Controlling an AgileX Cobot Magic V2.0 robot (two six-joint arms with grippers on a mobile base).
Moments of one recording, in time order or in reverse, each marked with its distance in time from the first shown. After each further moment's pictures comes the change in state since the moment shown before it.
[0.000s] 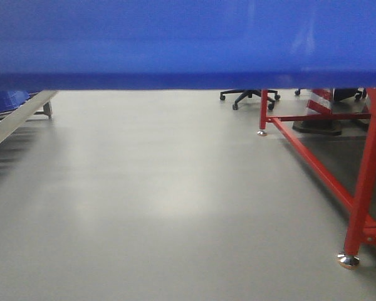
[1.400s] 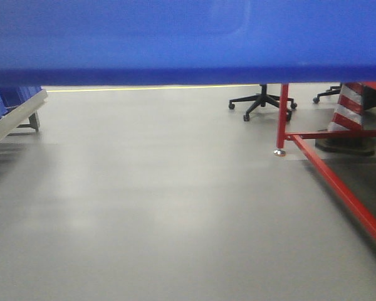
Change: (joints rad) left arm 0.000 -0.002 0.000 0.008 0.002 -0.002; right arm 0.000 0.000 0.000 -0.004 -0.022 0.000
